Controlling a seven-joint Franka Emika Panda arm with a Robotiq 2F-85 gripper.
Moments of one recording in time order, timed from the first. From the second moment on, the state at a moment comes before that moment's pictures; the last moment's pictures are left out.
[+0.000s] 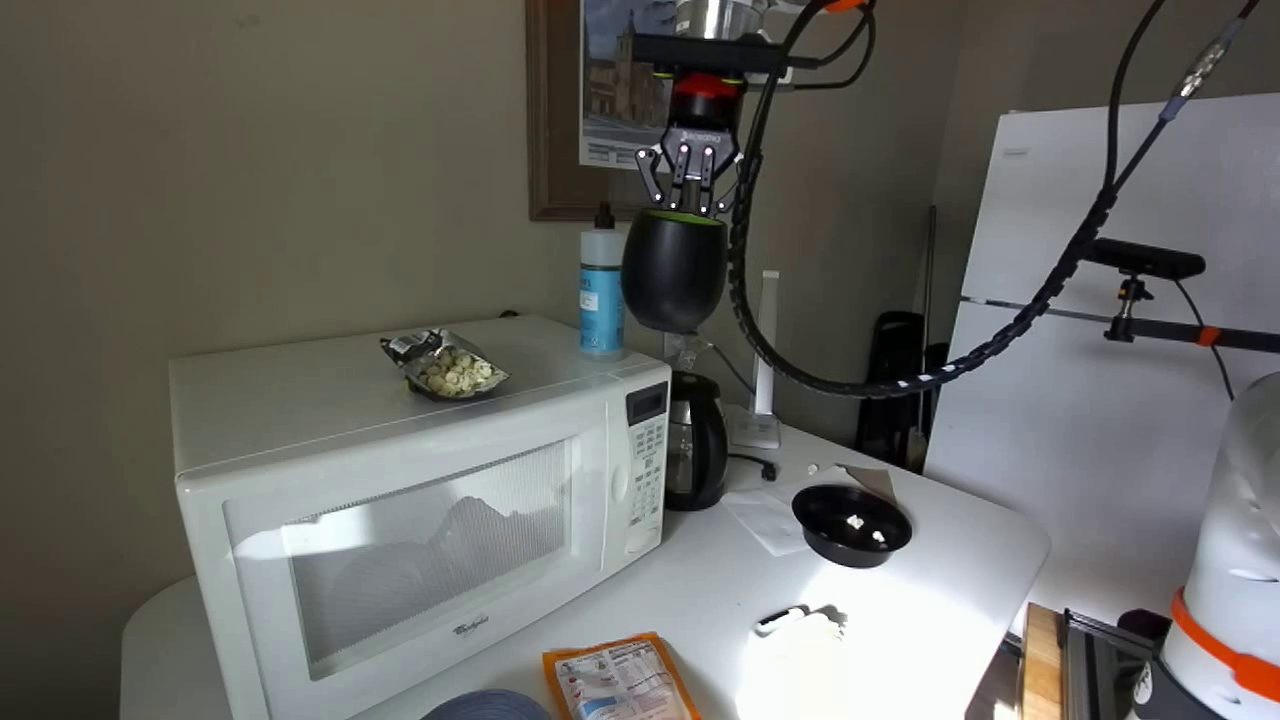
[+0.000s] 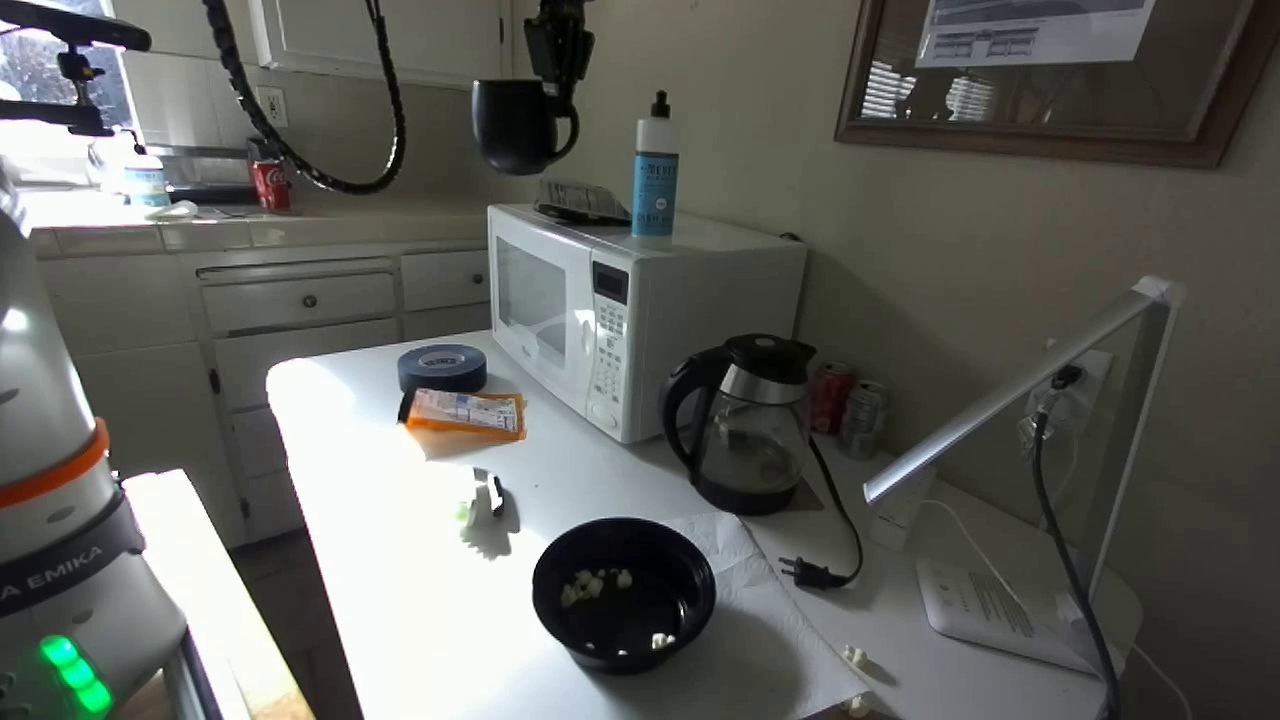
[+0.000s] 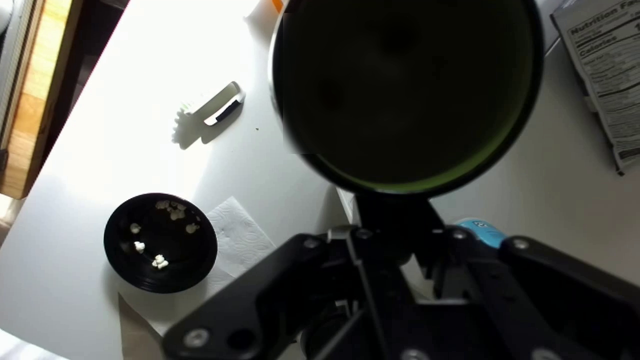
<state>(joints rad) -0.02 -0.18 0.08 -1.82 0.09 1.70 1.18</state>
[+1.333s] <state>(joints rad) 0.04 0.14 0.07 -1.53 0.02 1.73 1.81</state>
